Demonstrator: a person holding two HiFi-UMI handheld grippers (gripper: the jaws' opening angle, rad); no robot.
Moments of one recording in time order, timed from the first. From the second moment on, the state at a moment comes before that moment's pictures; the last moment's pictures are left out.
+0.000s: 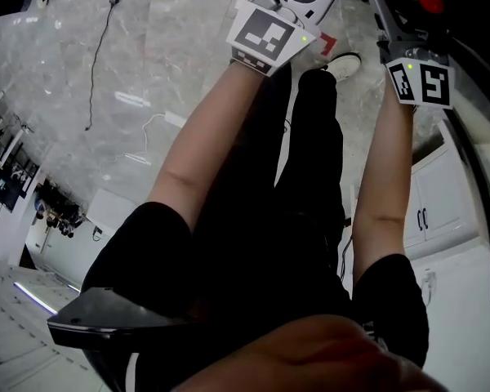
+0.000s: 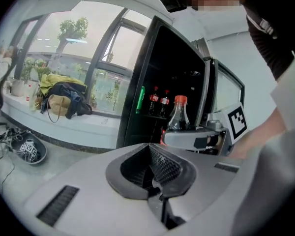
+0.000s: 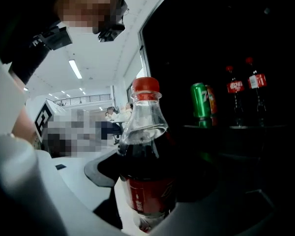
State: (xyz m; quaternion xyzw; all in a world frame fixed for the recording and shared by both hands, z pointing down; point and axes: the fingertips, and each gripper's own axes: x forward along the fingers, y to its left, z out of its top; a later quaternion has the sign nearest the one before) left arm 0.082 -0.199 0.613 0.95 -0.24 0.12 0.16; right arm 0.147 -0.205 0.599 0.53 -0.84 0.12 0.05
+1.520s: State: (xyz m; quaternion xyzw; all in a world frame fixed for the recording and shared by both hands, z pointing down) left arm 0.010 -0.147 0.972 0.90 -0.22 0.24 0.27; right arm 0.123 -0.139 1.107 0.46 -0.77 0.29 0.32
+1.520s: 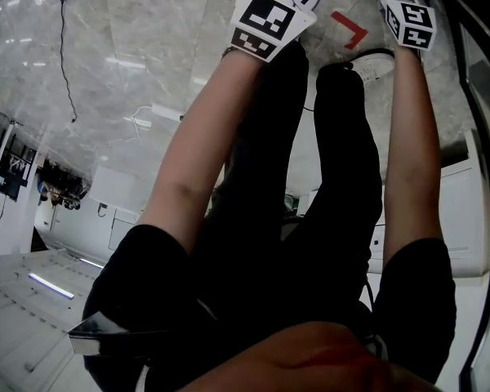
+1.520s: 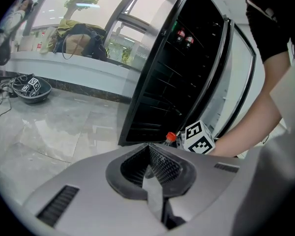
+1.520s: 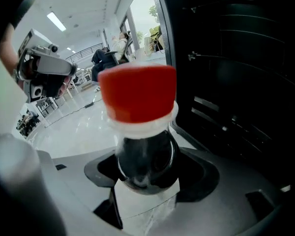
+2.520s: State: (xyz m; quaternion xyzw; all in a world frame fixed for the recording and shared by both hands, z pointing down) left arm 0.020 -0.149 0.886 0.91 -0.23 0.22 0.25; right arm 0.094 -0.121 1.021 0.42 -0.80 0.28 0.33
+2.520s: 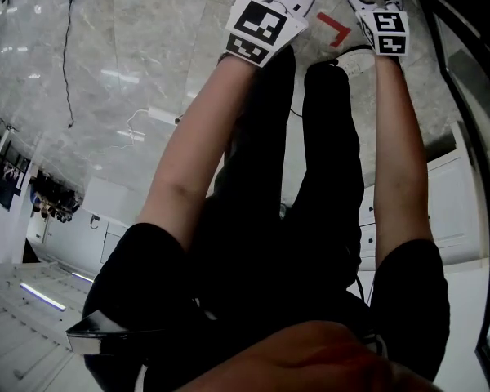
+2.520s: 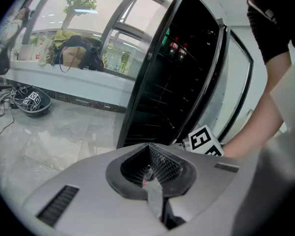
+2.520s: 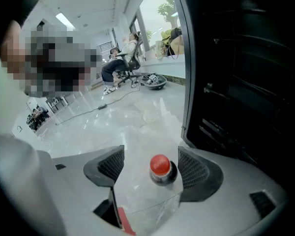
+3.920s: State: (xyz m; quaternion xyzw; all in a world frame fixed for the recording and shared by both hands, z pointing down) left arm 0.080 -0.023 0.223 0.99 -0.05 0.08 0.15; right arm 0.109 -0.002 0.223 0.45 -0.88 0.12 0.02
